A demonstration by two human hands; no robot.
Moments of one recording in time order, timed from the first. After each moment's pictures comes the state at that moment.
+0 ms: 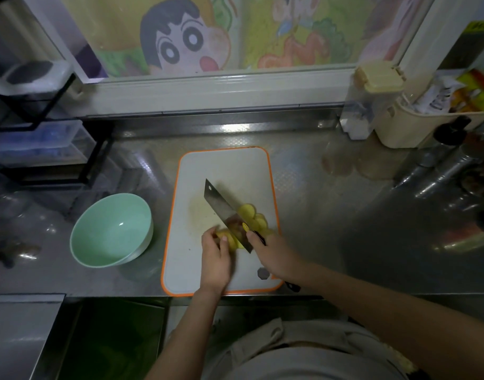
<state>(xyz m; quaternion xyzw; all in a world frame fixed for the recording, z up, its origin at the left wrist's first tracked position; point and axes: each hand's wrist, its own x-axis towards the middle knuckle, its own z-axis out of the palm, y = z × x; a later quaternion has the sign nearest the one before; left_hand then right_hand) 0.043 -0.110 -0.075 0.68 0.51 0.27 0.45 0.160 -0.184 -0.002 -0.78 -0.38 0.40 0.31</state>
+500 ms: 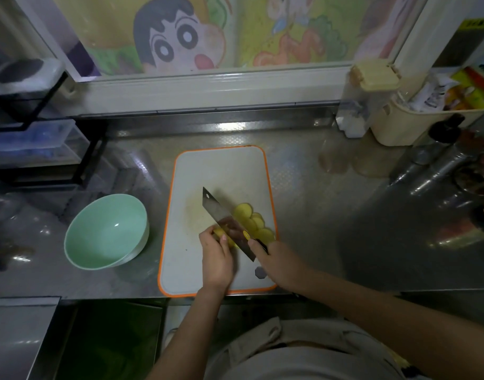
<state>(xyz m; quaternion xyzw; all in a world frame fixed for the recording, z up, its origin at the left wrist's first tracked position) 0.052 -0.116 -0.071 0.69 0.51 0.28 0.43 0.160 -0.199 0.011 -0.80 -0.42 0.38 0.18</state>
